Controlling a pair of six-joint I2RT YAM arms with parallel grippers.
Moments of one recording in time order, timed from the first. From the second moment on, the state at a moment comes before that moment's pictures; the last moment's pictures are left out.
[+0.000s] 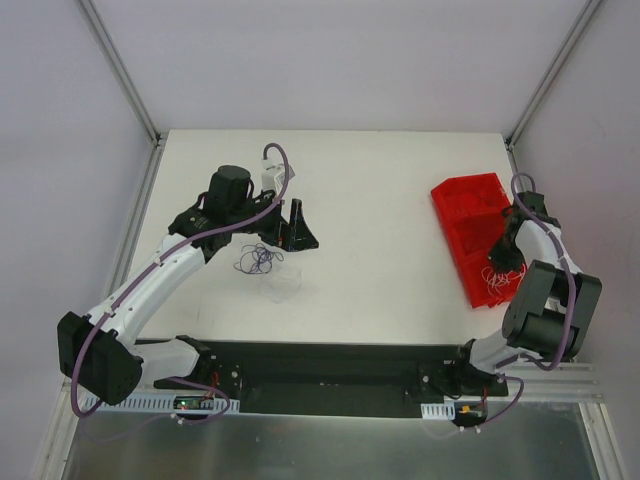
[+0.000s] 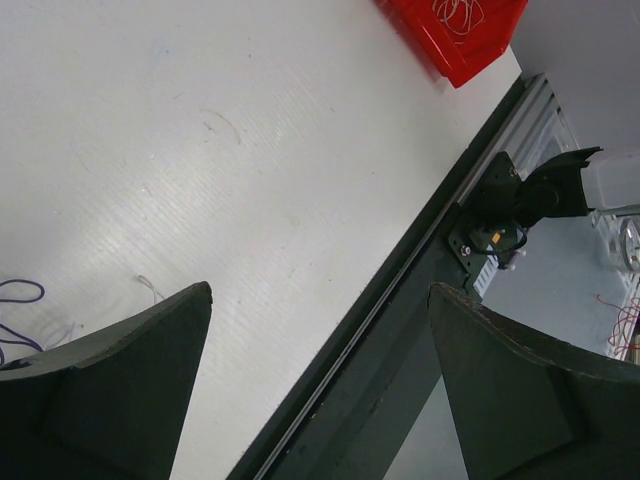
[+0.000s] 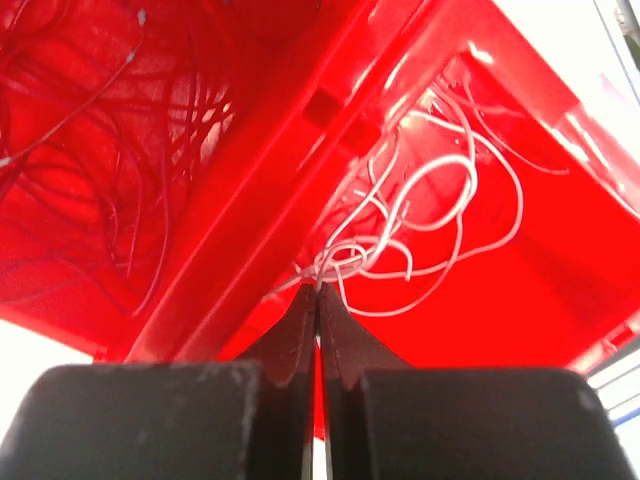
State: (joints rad) left arm -0.48 1.20 1.07 -0.47 0.64 -0.34; right arm -0.30 1.49 0.99 -0.77 0.22 0.35
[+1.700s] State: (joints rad) left arm -0.27 1.38 1.17 -0.46 0.52 -0.45; right arm 0.22 1.42 0.92 -0.73 0.40 0.58
